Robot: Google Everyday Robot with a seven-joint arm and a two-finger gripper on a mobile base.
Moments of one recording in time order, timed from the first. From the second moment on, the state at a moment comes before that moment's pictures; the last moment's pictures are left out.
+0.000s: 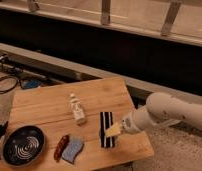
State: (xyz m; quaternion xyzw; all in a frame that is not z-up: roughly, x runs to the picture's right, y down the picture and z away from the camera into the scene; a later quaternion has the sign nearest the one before) arm 0.059 0.197 0.636 -0.44 -0.06 0.61 0.66
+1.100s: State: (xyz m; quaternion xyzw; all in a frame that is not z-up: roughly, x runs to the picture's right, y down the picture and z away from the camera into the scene) arm 0.065 0.200 0.644 -0.44 -0.05 0.62 0.65
